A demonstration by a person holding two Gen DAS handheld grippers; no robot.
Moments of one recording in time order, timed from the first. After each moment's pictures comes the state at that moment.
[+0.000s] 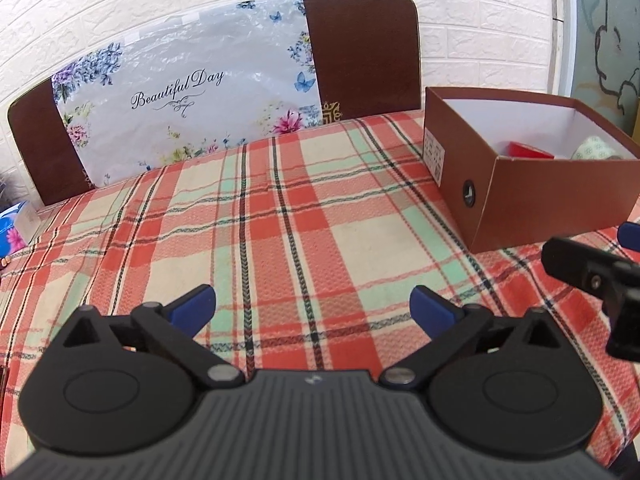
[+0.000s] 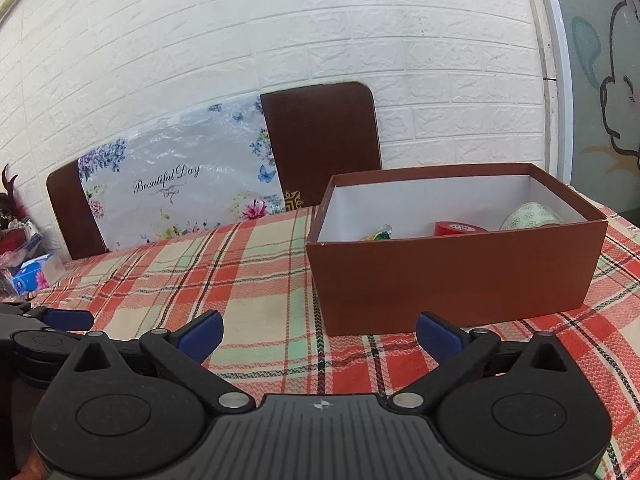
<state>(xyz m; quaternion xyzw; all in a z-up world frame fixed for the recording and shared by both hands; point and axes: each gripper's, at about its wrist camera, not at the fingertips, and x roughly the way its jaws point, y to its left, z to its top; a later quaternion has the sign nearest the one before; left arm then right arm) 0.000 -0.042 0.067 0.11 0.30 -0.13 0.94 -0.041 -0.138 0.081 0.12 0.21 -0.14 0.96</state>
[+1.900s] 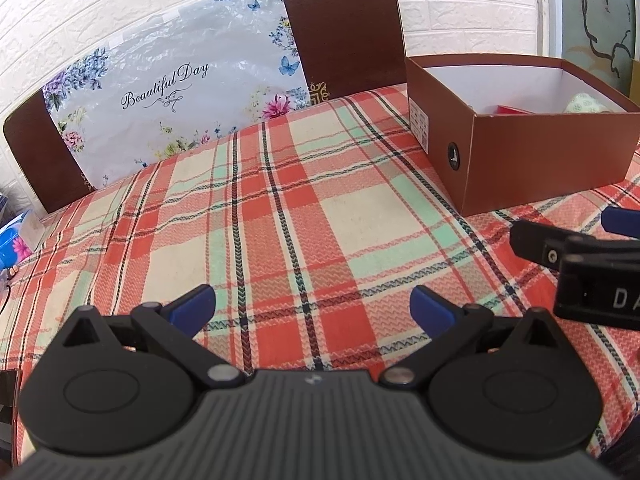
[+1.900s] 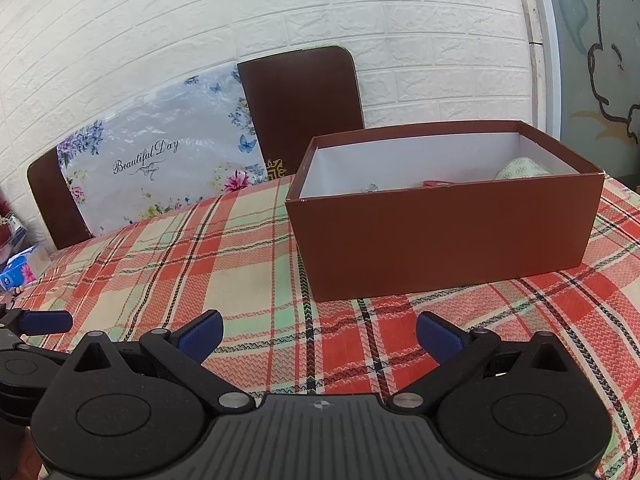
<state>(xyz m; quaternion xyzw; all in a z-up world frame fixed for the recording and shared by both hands) -0.016 -0.054 0.060 0.16 0.32 -0.13 0.93 -0.038 -0.142 0.064 0.14 0.24 -0.16 0.95</state>
